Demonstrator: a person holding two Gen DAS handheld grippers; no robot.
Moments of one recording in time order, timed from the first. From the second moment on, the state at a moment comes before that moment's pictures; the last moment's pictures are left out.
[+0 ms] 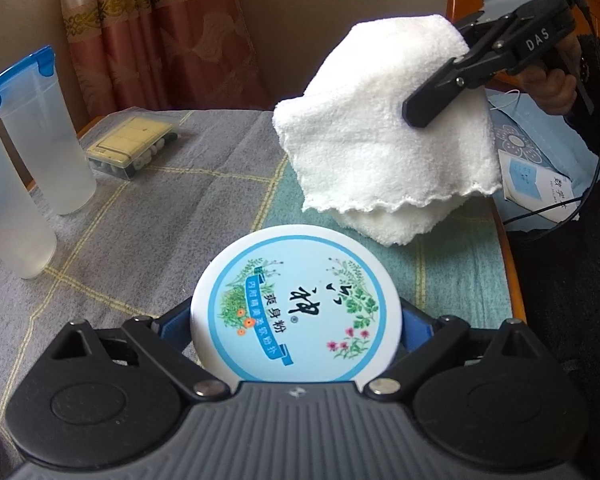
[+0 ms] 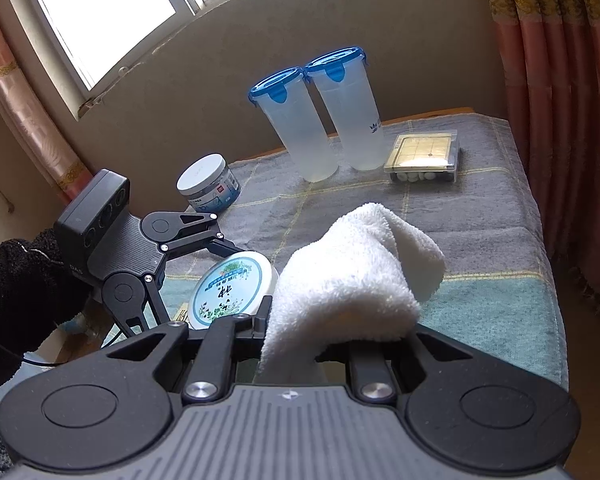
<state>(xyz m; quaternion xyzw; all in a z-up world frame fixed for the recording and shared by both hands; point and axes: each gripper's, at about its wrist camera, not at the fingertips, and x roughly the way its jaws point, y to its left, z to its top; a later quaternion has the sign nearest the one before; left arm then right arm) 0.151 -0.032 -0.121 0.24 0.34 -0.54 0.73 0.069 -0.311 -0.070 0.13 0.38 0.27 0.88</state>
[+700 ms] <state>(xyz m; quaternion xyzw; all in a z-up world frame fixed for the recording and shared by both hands) 0.151 -0.008 -0.095 0.12 0.41 -0.38 0.82 0.103 -0.299 -0.060 0.05 0.34 0.30 0.89</state>
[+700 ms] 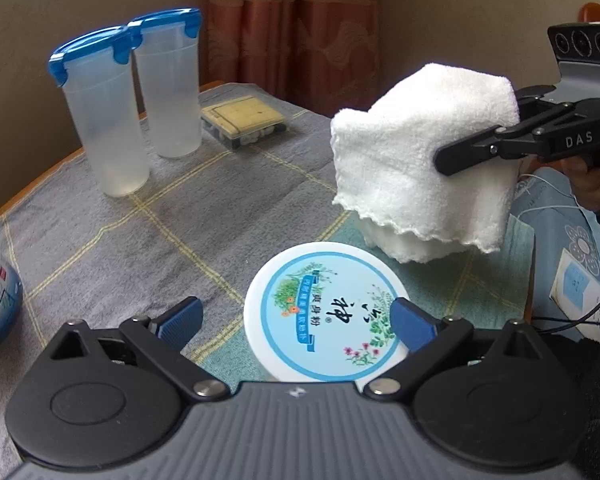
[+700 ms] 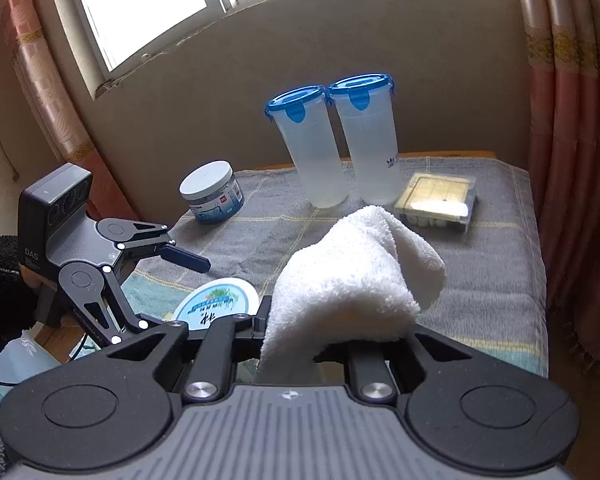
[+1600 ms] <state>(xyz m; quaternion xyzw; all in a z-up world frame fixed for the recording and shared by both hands) 0.154 -0.007 -0.100 0.09 0.44 -0.33 0.83 0.105 -0.280 -0.117 0.10 0.41 0.38 0.82</state>
